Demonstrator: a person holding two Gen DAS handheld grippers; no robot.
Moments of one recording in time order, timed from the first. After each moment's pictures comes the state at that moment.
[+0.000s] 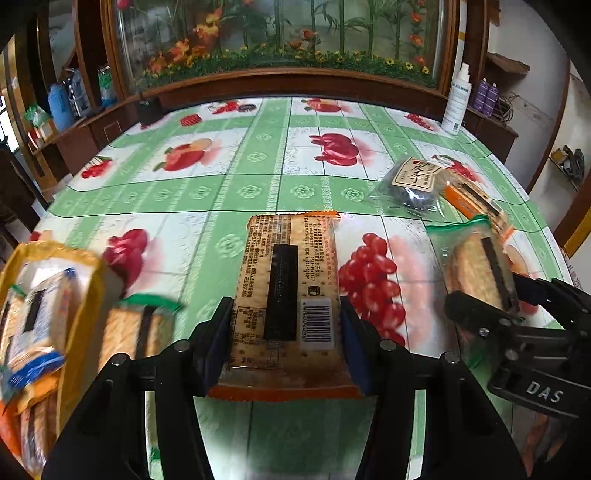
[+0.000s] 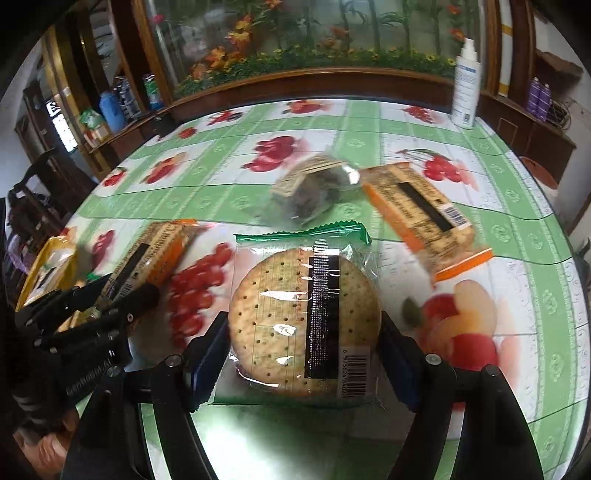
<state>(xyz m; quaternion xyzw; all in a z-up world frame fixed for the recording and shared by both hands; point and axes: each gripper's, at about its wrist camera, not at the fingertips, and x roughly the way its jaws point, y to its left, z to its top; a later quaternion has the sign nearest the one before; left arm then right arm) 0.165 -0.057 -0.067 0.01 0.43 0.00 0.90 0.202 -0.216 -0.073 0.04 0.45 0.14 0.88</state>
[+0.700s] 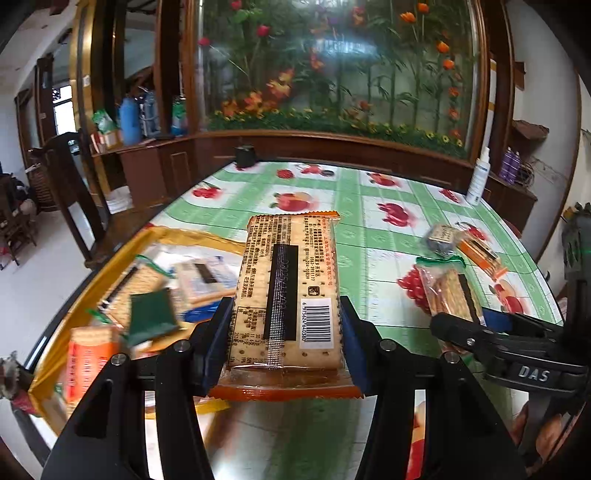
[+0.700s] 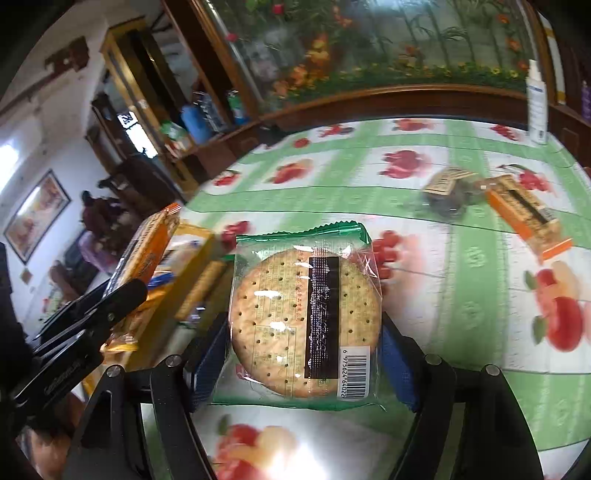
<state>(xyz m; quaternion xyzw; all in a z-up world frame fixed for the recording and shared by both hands) 0.047 0.026 -0.010 -0.03 0.31 0.09 0.95 0.134 -0.160 -0.043 0.10 0.39 0.29 0.87</state>
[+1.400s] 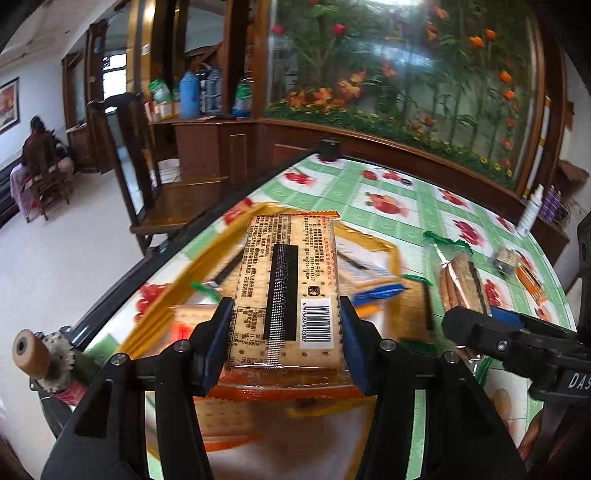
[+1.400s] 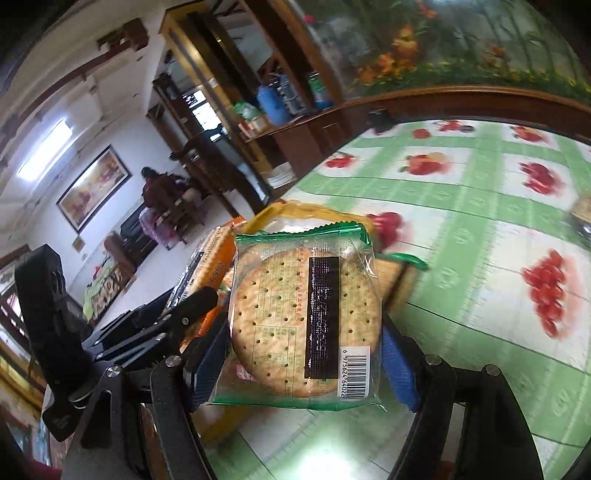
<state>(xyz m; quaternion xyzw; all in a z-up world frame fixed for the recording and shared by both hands) 0.010 0.137 -0.025 -0.09 0.31 0.17 0.93 0.107 -0.029 -0.016 0.09 0.38 0.42 0.82</state>
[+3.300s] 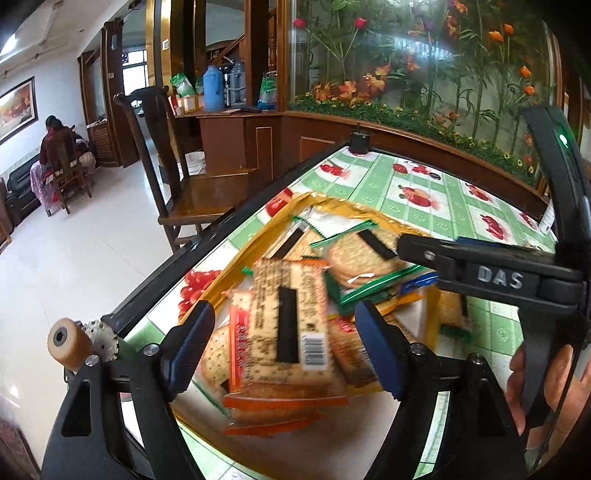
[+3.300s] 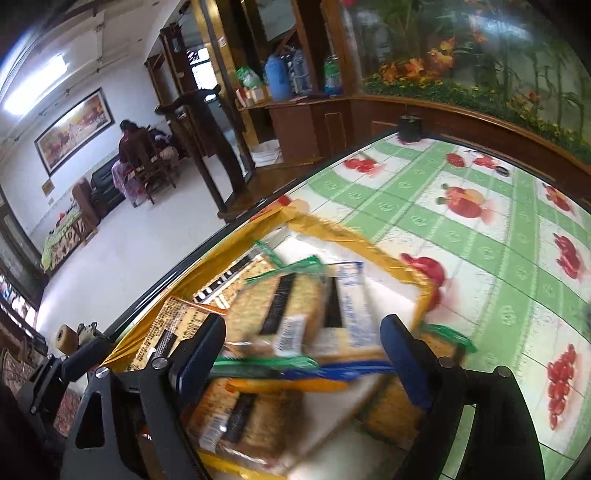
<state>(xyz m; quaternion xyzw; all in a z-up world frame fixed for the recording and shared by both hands) -0.006 0.152 -0.023 -0.08 0.33 0.21 0.92 0.138 0.073 -0.009 -0.03 0.38 0.38 0.84</state>
